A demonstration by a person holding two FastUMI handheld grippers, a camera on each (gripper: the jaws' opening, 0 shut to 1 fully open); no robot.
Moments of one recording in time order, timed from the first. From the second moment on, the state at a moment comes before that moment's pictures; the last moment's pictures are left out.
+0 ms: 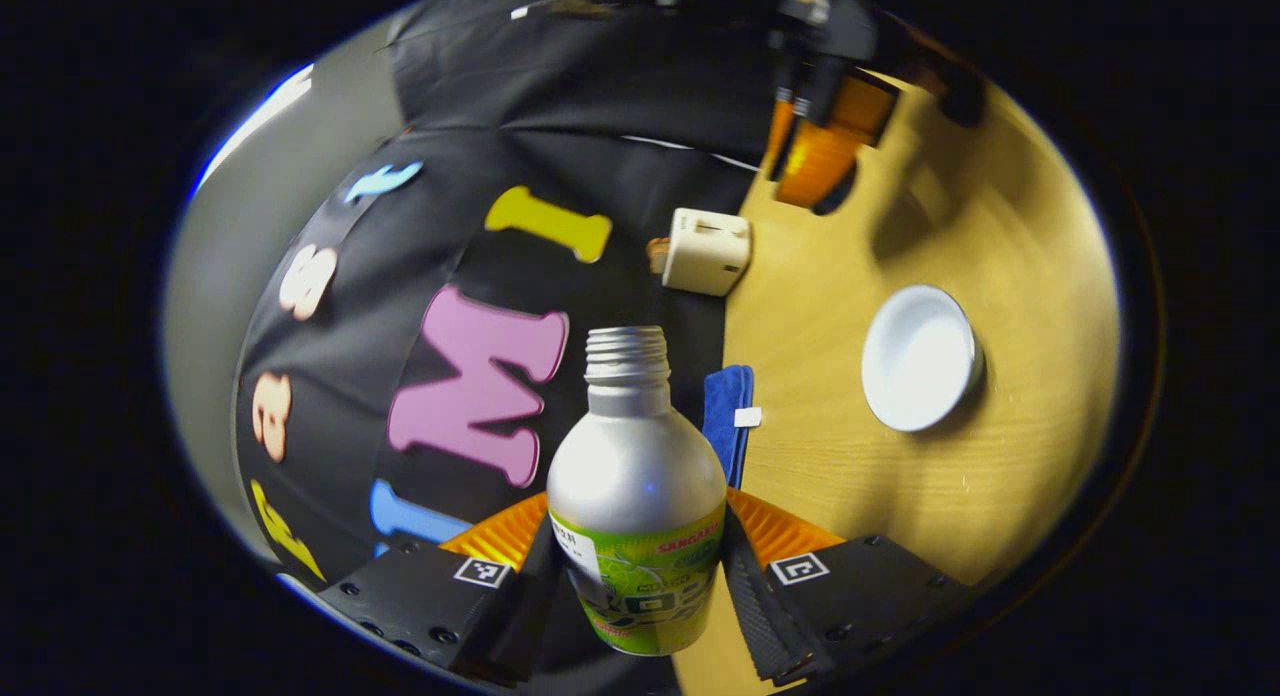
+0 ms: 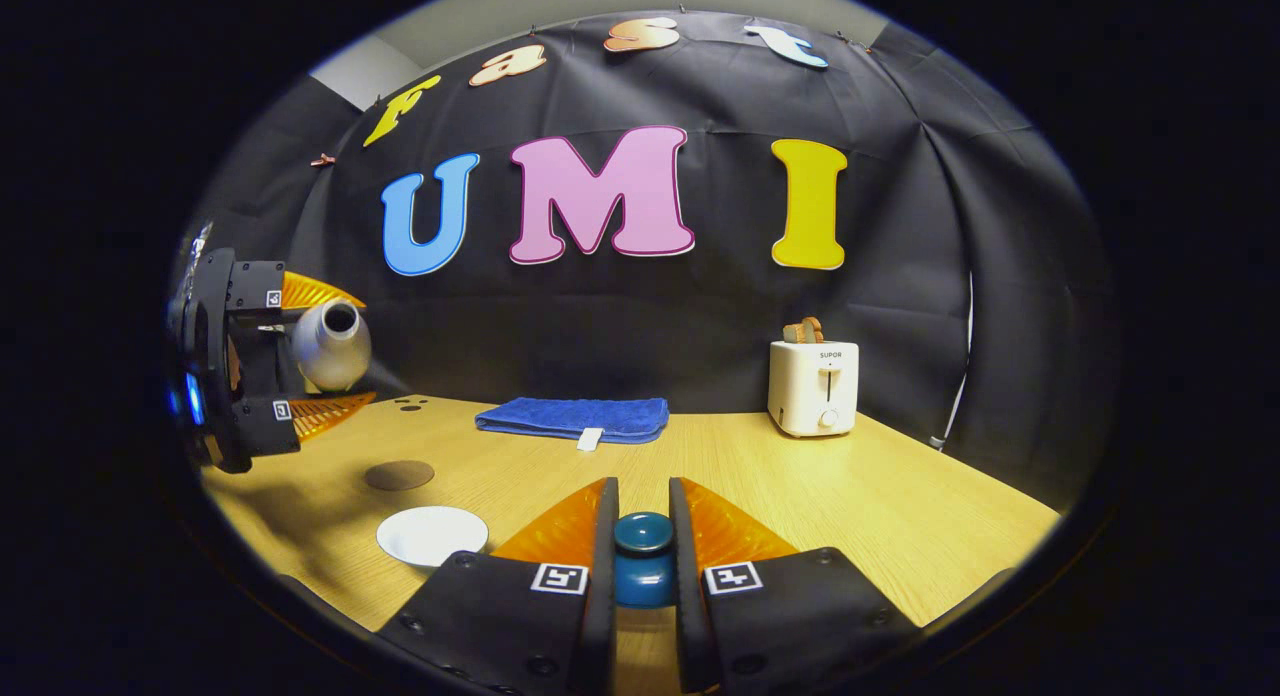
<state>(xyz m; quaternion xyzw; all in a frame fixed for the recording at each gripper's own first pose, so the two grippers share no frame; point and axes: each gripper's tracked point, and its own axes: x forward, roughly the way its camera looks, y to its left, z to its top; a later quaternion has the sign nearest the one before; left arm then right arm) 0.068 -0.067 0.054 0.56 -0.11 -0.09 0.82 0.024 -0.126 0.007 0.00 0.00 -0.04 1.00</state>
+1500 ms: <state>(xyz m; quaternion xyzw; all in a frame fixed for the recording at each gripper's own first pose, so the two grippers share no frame) 0.200 0.017 0.005 0.00 0.00 -0.04 1.00 0.023 -0.127 0.008 0.00 0.00 -0.04 1.00</state>
